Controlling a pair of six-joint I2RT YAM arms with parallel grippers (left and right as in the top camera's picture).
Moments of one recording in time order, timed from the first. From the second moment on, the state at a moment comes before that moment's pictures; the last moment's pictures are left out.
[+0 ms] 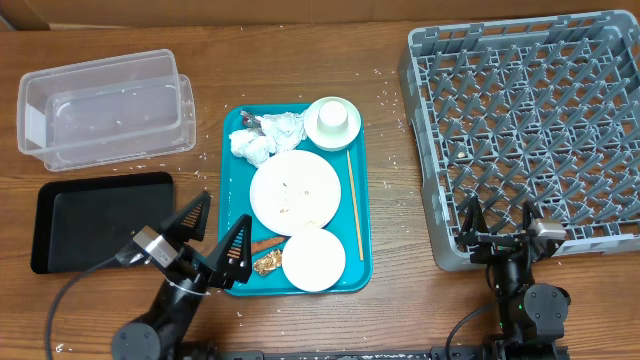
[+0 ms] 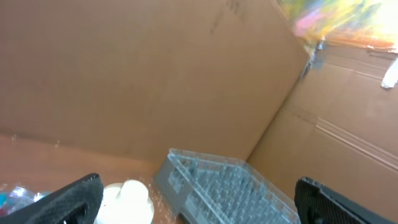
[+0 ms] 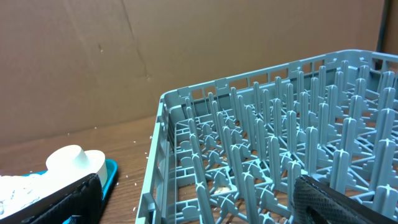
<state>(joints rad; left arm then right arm) 0.03 0.12 0.22 0.19 0.50 -0.67 0.03 0.01 0.02 -0.03 0.03 0.22</state>
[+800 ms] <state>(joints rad) 0.00 1.42 1.65 -0.94 0.57 -0.07 0.03 0.01 0.02 -0.03 0.03 0.22</state>
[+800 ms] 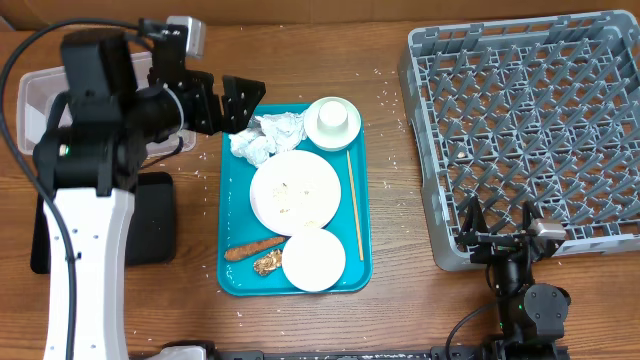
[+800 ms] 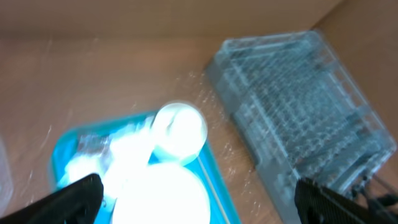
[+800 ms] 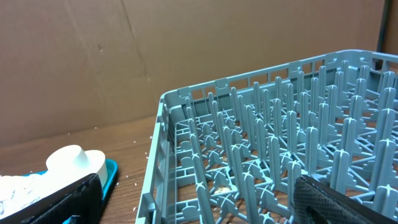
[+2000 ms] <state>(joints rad) -0.28 2.12 1.85 -1.14 -0.04 -0.14 0.03 0.01 0.02 -0.03 0.03 0.22</state>
